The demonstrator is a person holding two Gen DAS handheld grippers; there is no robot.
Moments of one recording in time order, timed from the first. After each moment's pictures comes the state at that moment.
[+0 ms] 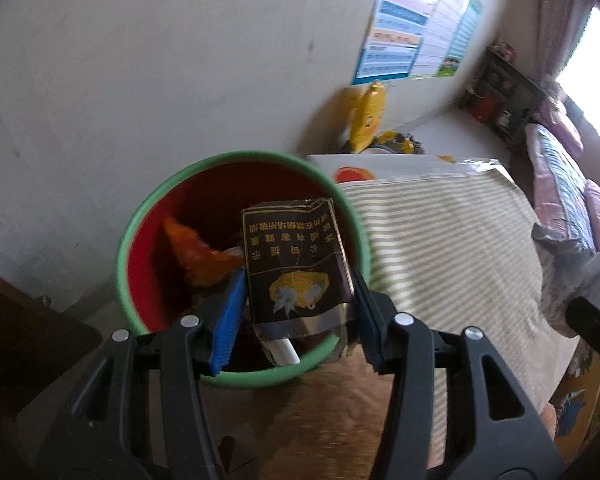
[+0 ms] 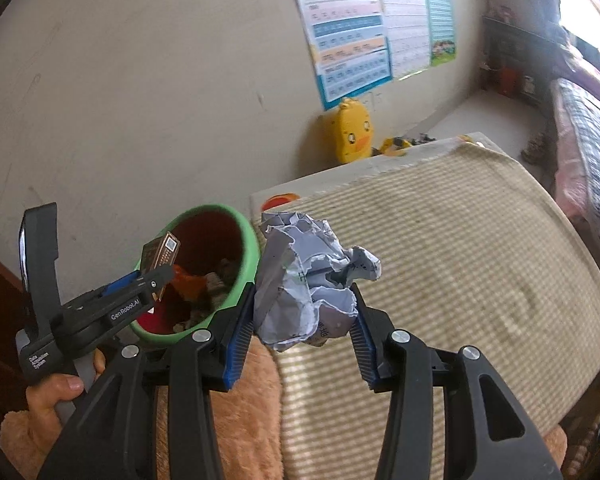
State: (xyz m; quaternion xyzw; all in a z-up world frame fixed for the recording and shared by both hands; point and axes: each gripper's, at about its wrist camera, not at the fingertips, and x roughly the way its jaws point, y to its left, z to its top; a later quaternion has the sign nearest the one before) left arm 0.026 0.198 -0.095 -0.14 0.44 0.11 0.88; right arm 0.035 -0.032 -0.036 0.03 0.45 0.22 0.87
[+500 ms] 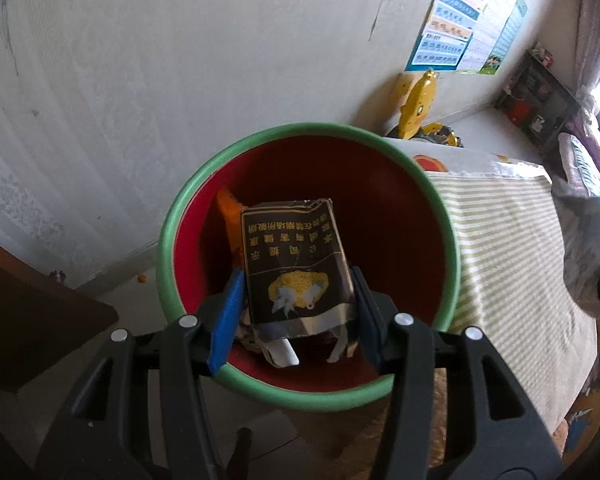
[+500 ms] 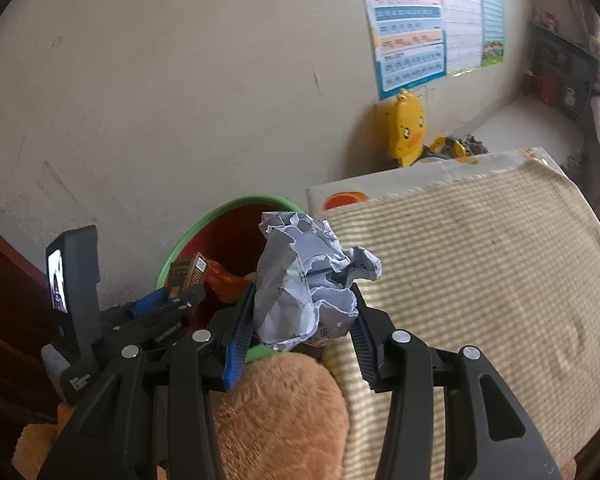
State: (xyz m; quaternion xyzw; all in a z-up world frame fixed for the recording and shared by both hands) left arm 0.028 0.248 -0.133 -0.16 0.47 0.16 0.85; right arm 0.061 0.052 -0.045 0.00 0.46 0.28 0.84
